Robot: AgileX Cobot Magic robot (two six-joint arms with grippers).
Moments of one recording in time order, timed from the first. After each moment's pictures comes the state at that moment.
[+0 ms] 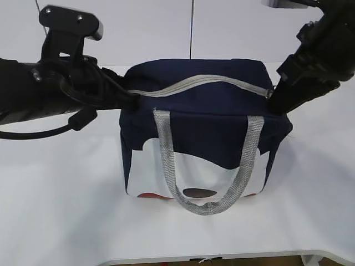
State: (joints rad) left arm -0.67 1.55 -0.85 -0.86 -0.26 0.73; right arm 0.28 1.52 -1.39 0.35 1.23 -0.46
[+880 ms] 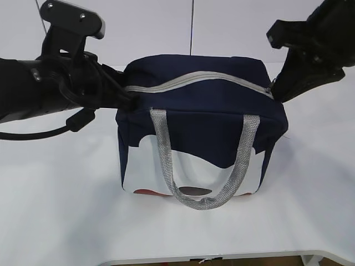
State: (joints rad) left arm -0.67 1.55 -0.85 -0.78 -0.29 0.76; right arm 0.28 1.51 -1.43 0.32 1.24 -0.03
